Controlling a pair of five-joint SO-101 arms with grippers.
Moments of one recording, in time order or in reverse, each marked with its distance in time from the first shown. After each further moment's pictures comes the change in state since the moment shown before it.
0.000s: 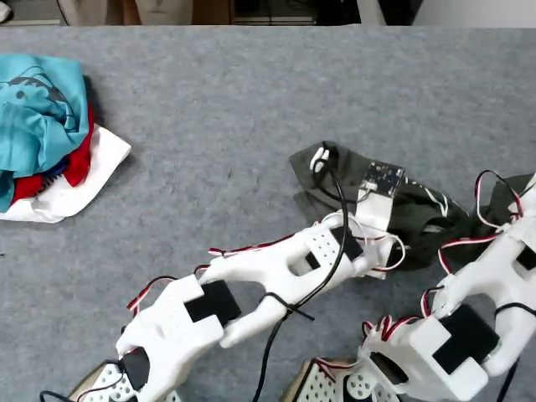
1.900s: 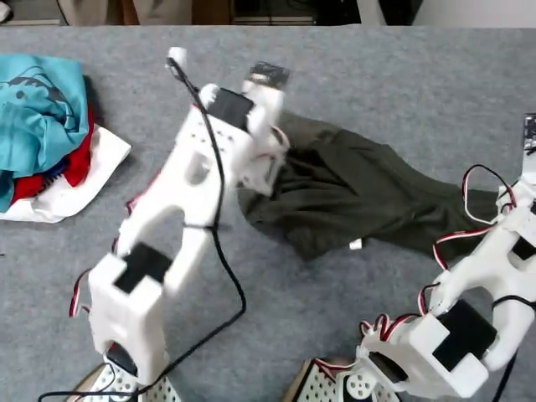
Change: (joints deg) left arm -26.9 -13.5 -25.6 66.0 -31.6; right arm -3.2 0.4 -1.7 15.0 22.9
